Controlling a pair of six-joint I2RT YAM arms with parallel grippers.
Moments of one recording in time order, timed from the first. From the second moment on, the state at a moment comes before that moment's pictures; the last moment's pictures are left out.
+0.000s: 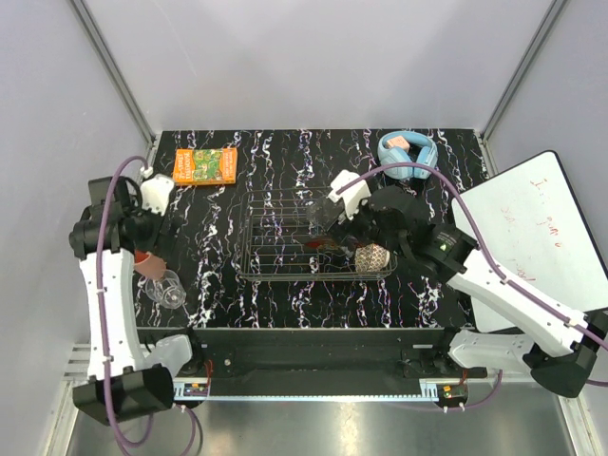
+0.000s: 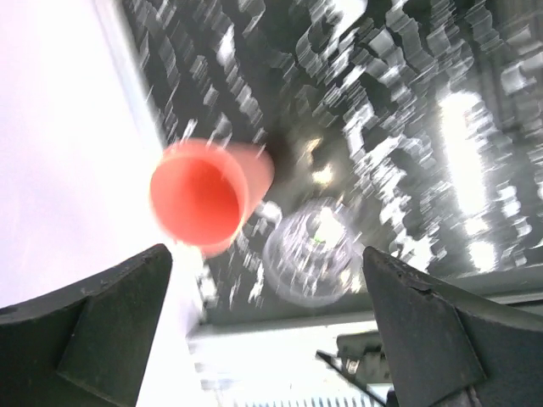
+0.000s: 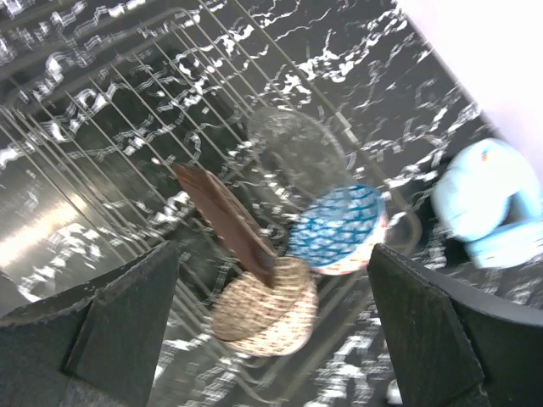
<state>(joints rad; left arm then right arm) 0.21 1.05 1.28 -1.16 0.10 0.56 0.90 1.14 1.24 -0.58 0.21 -0.24</state>
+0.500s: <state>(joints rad) 0.38 1.22 1.14 -1.00 0.10 0.51 0.90 1.03 0.99 -0.30 0.15 0.02</state>
